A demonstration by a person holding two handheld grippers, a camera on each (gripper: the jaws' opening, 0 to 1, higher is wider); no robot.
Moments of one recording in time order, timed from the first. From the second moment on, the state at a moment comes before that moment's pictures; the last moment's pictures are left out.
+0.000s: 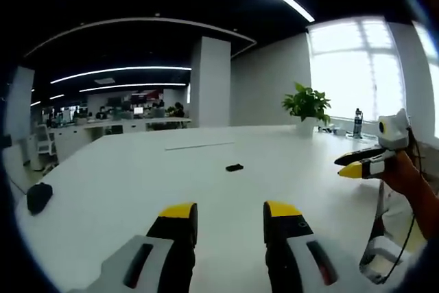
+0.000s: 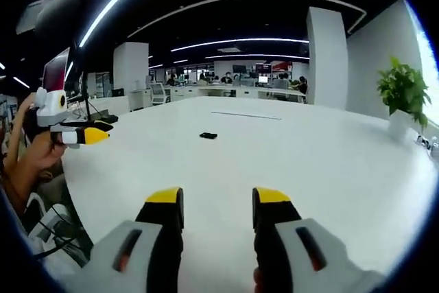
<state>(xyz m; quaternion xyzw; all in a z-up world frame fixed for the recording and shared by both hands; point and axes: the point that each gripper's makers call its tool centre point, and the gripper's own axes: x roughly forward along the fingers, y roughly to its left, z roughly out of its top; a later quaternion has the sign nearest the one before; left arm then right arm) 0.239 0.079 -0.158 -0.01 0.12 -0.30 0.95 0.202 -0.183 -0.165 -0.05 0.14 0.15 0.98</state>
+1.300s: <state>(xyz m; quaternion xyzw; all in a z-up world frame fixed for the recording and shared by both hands) 0.223 0.106 -0.158 -0.01 0.12 -0.26 0.96 0.176 -0.190 -0.171 -0.03 0.15 0.13 0.98</state>
